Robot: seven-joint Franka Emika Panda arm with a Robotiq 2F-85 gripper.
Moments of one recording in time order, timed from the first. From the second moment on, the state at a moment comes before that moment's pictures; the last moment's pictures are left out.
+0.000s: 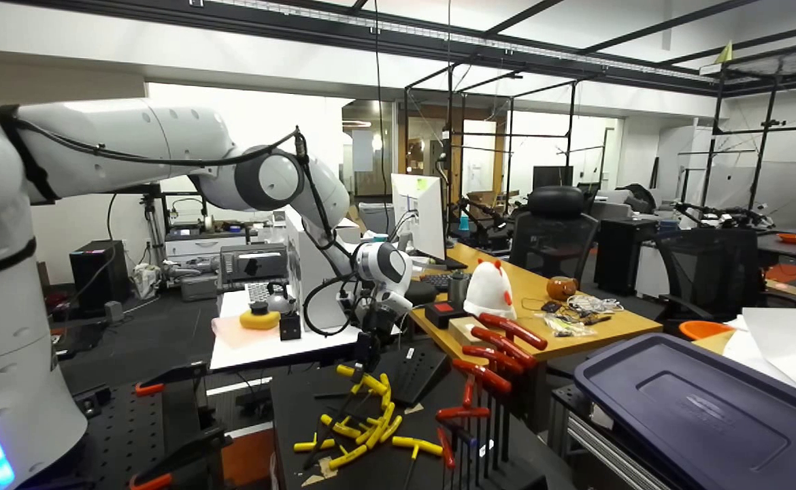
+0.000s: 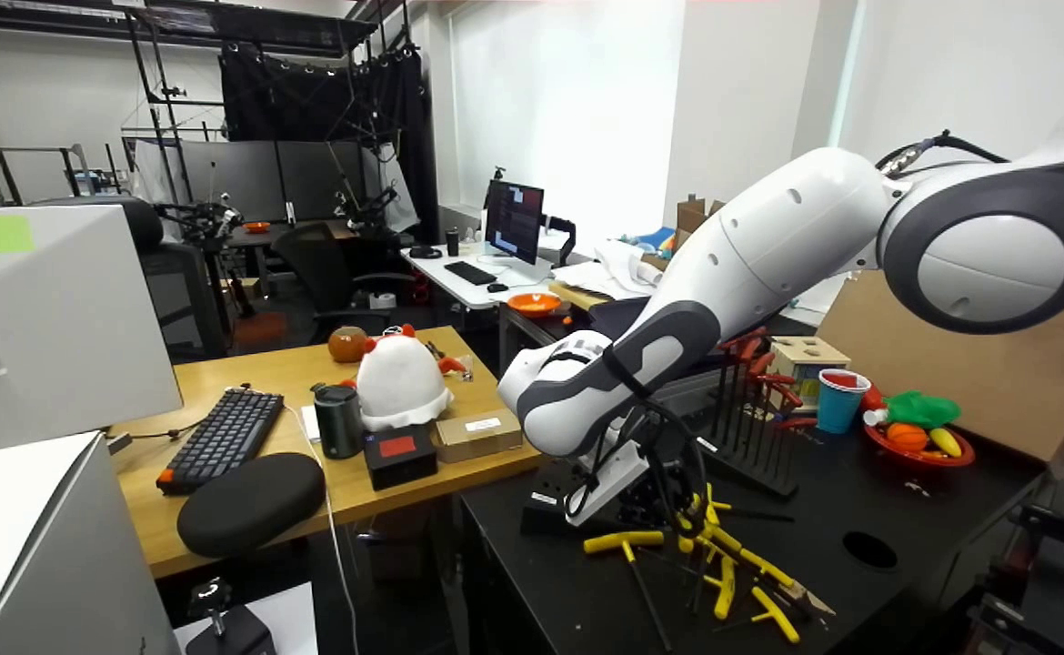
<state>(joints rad) 0.31 1.38 -0.06 -0.98 -0.21 1.49 1.24</state>
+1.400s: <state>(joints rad) 0.13 1.26 0.13 -0.99 -0.12 1.79 0.96</state>
